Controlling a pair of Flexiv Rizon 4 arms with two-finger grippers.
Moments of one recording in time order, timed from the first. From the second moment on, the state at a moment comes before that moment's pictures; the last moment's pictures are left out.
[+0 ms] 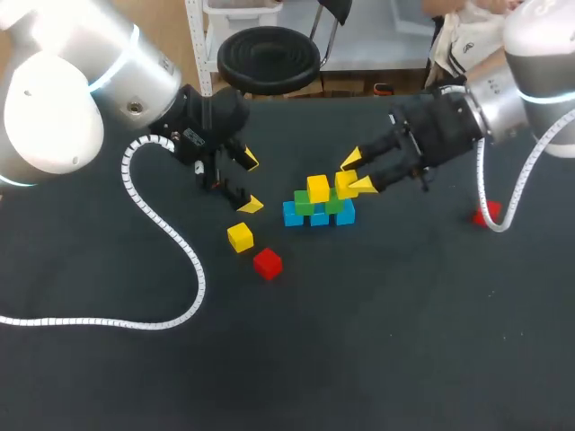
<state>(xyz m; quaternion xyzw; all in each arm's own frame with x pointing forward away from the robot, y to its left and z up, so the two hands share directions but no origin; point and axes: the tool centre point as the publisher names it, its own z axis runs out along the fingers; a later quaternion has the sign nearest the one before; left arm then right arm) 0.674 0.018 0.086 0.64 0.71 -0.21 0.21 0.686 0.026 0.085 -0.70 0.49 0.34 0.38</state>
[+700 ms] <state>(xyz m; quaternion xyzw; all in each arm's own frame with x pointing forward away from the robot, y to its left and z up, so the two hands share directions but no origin) 0.674 0.018 0.086 0.64 0.71 -0.21 0.21 0.690 0.034 0.072 -0.70 0.50 0.35 0.38</state>
